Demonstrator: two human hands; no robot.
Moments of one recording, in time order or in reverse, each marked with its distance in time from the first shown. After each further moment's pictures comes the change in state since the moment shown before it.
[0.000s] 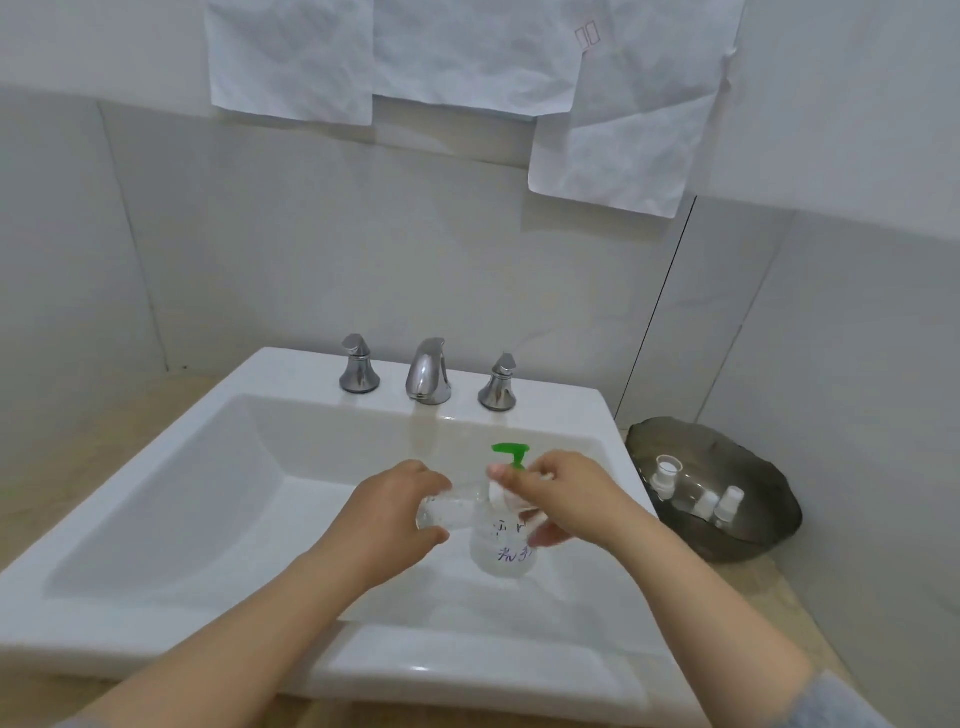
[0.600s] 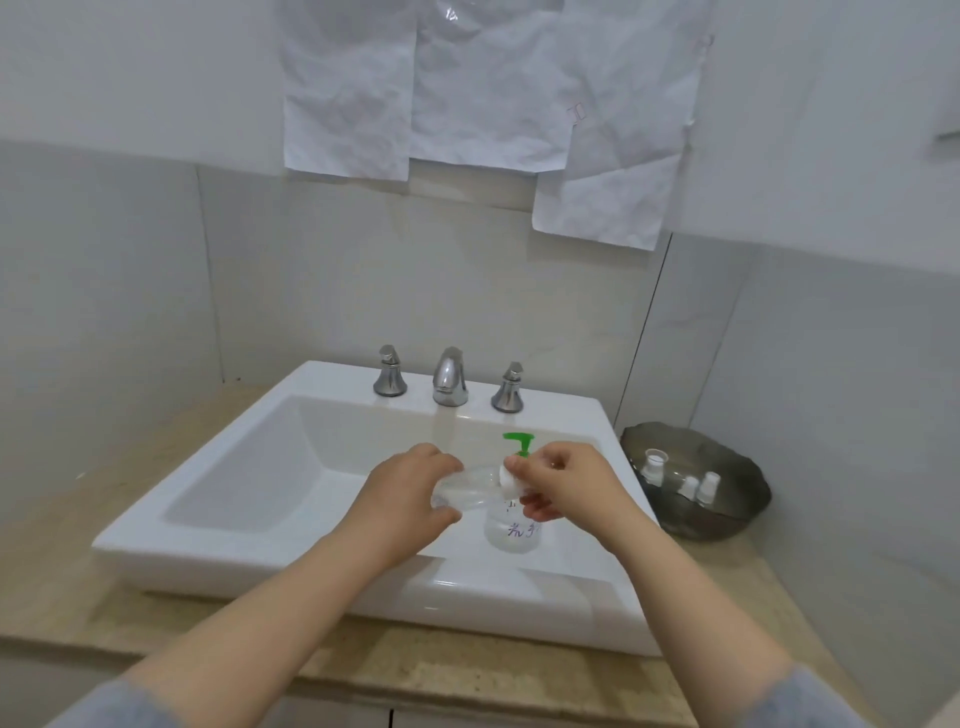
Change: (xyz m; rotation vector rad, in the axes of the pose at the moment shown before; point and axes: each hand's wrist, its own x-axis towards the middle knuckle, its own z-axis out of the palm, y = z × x) left_hand -0.063 0.027 -0.025 0.052 0.133 0.055; right_hand -0.068 -0.001 0.022 0.209 0.151 -0.225
